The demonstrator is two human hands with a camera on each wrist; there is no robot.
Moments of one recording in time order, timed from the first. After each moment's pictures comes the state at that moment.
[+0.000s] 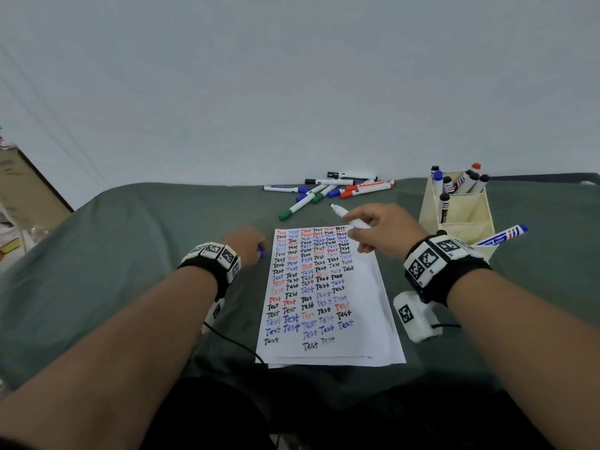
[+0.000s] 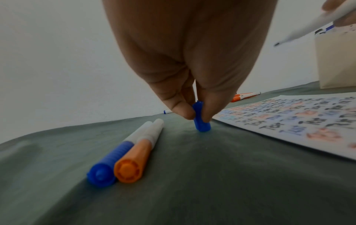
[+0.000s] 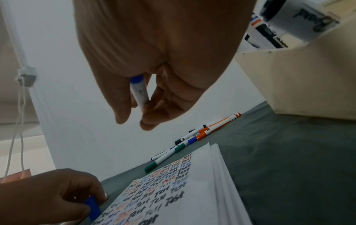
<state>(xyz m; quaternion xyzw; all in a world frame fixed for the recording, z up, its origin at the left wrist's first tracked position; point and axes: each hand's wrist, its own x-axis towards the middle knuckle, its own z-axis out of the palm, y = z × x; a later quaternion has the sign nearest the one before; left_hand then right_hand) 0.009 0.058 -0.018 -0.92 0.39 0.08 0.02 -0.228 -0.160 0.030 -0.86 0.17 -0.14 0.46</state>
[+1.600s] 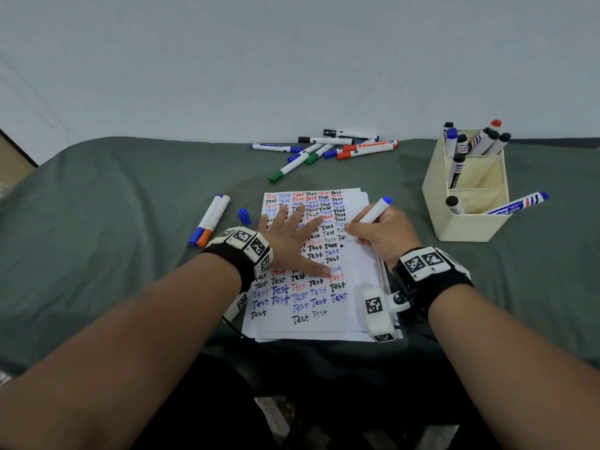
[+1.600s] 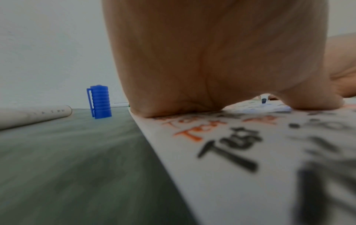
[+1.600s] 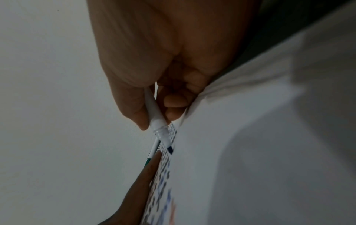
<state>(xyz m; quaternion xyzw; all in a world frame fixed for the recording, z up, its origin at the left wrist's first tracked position) -0.072 0.013 -0.052 -0.85 0.46 0.25 0.11 -0.225 -0.154 -0.064 -0.71 0.28 -0.21 0.61</state>
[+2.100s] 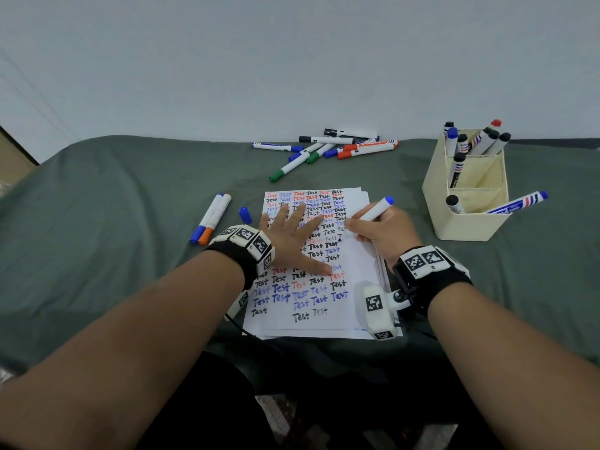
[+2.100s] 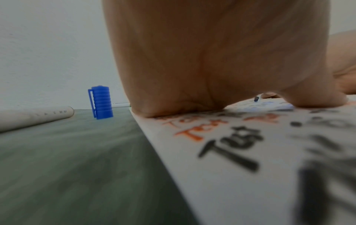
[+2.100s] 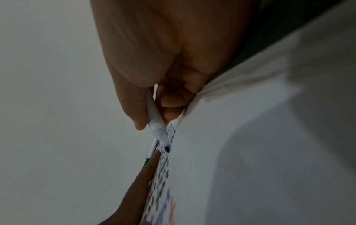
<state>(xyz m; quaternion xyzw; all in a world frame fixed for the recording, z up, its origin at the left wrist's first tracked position) -0.076 0.013 -0.047 -0.85 0.45 0.25 0.11 -0.226 -0.154 -0.066 -0.69 0.29 -0.22 0.63</state>
